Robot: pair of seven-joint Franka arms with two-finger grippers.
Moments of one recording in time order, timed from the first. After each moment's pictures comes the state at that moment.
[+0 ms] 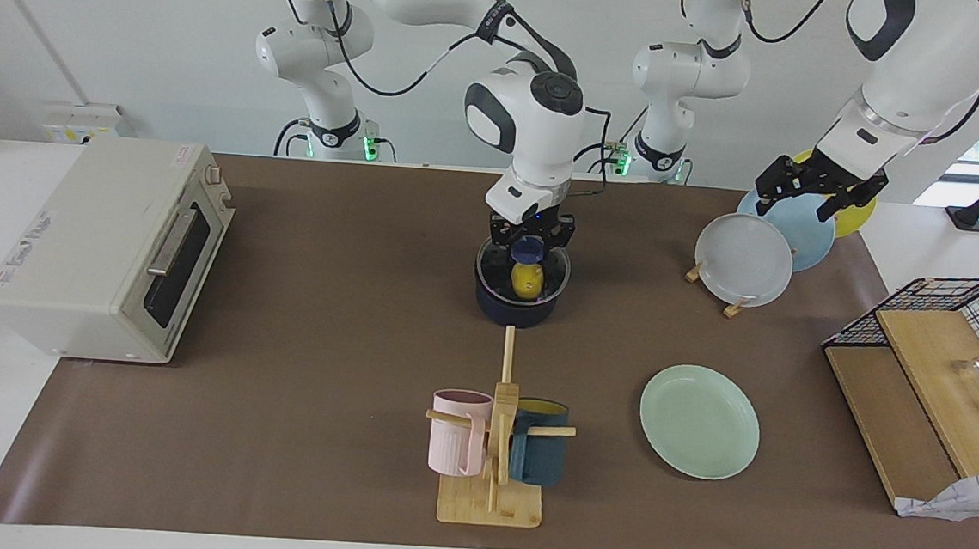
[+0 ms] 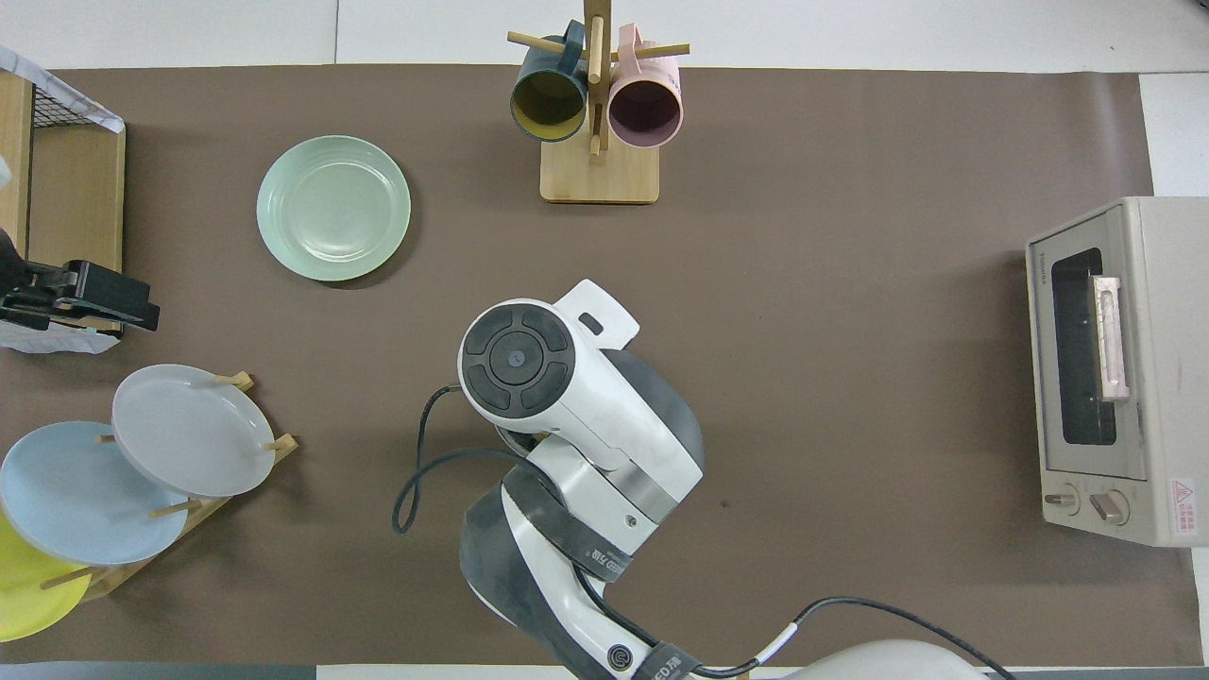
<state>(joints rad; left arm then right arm) -0.10 -0.01 0.02 -1.56 -0.03 1.46 0.02 0.62 0.36 0.14 -1.62 -0.06 1.99 0.76</state>
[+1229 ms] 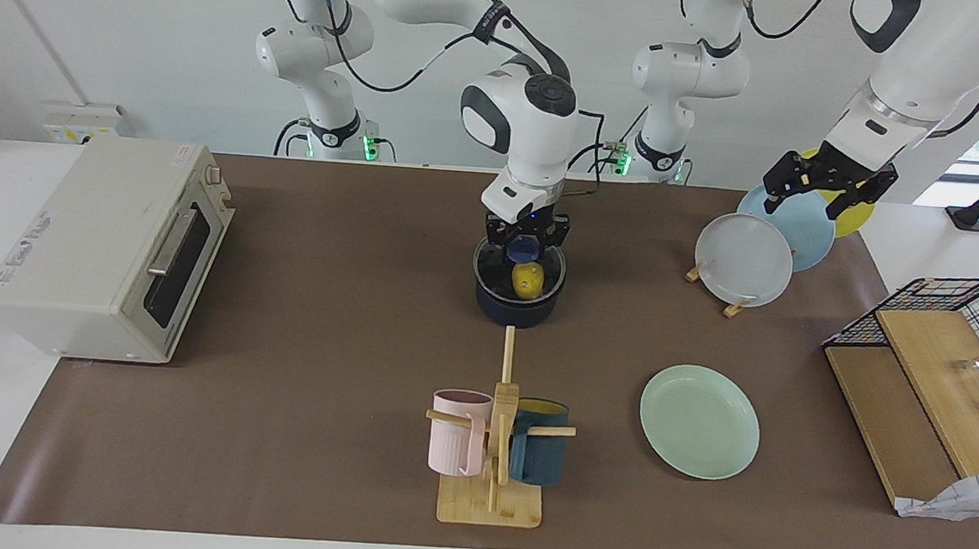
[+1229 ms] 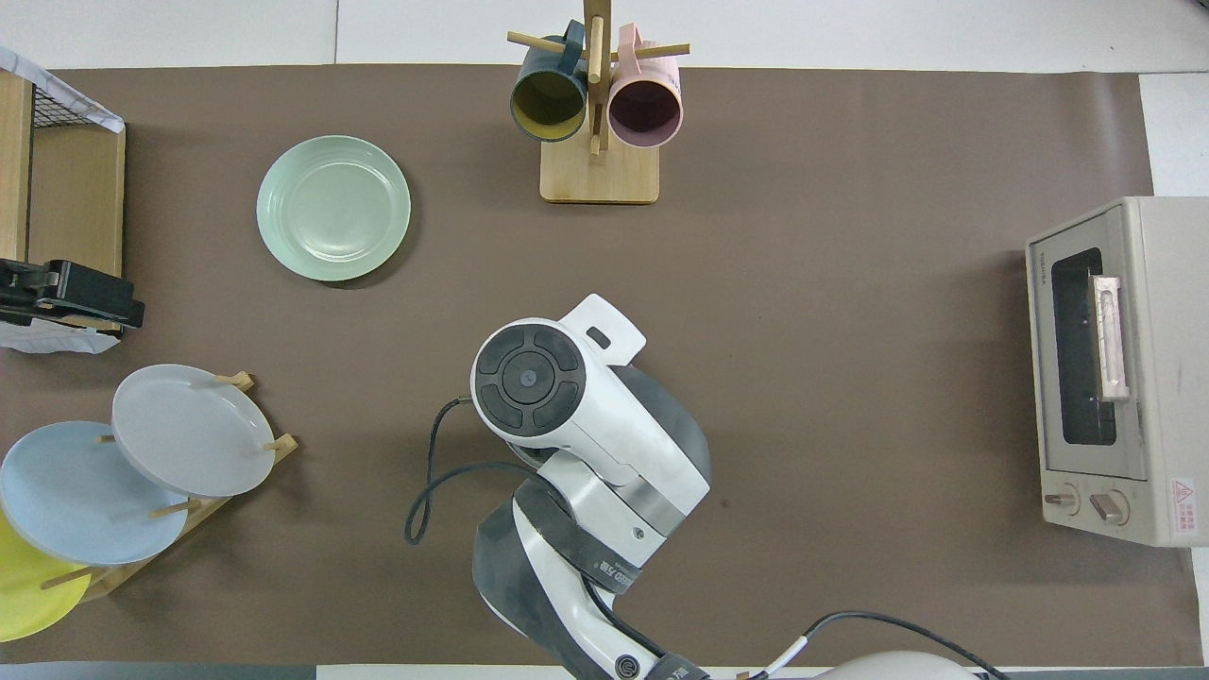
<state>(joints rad) -0.08 -0.02 0.02 -1.58 -0.02 1.49 0.03 0.62 0.34 0.14 -1.68 -0.06 2.02 0.76</state>
